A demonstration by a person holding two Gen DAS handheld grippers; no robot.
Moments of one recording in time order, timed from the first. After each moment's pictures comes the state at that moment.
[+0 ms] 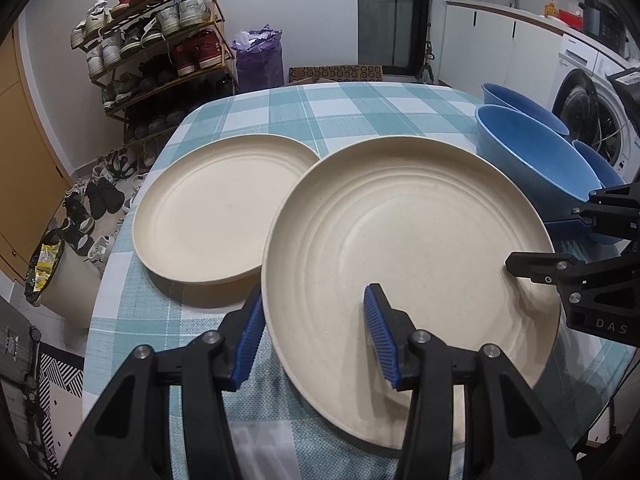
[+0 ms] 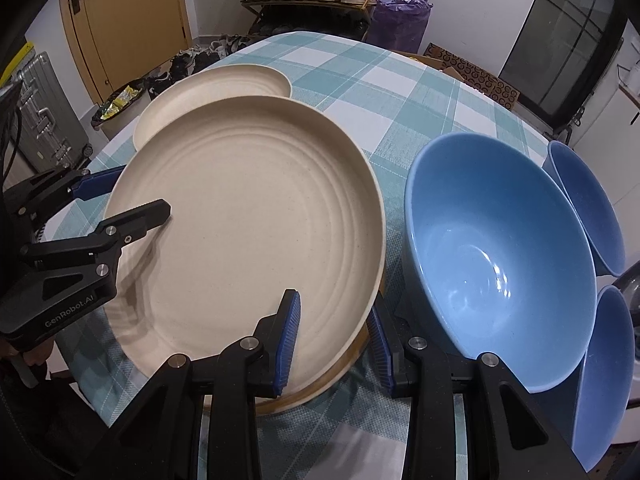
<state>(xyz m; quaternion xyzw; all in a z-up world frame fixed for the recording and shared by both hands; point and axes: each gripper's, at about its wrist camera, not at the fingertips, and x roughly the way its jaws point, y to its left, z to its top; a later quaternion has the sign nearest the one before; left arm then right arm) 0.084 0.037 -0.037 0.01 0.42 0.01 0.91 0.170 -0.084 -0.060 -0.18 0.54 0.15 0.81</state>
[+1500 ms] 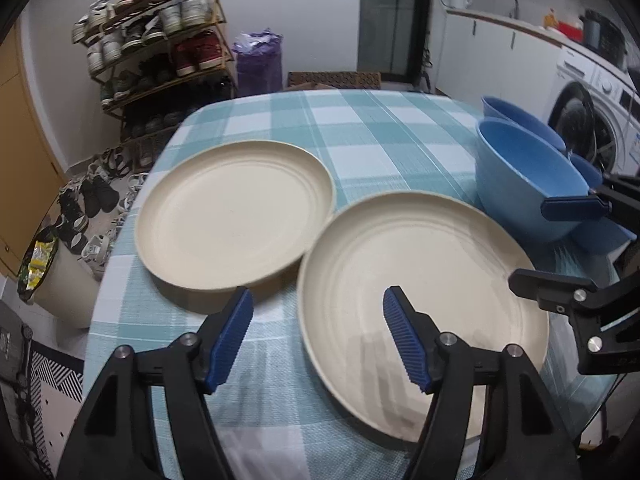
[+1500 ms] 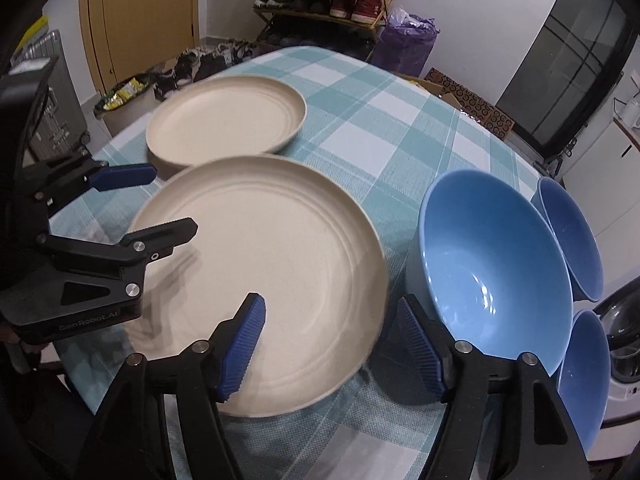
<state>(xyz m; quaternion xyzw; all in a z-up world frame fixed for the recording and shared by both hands) 0.081 0.056 -0.024 -0.02 0.41 0.00 0.91 0.157 -0.065 -0.035 -0.20 0.50 0.16 0.83</state>
